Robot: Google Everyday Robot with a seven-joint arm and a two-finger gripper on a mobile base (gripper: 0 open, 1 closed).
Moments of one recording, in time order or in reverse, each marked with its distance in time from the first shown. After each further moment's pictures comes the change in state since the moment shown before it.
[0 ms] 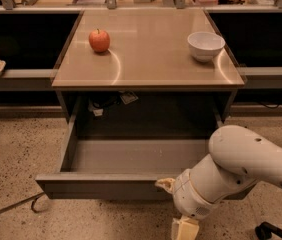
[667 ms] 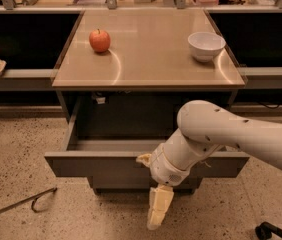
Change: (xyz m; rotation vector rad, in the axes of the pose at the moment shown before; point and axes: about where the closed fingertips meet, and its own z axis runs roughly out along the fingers) arm -0.042 -0.071 0.016 -0.011 0.019 -0.096
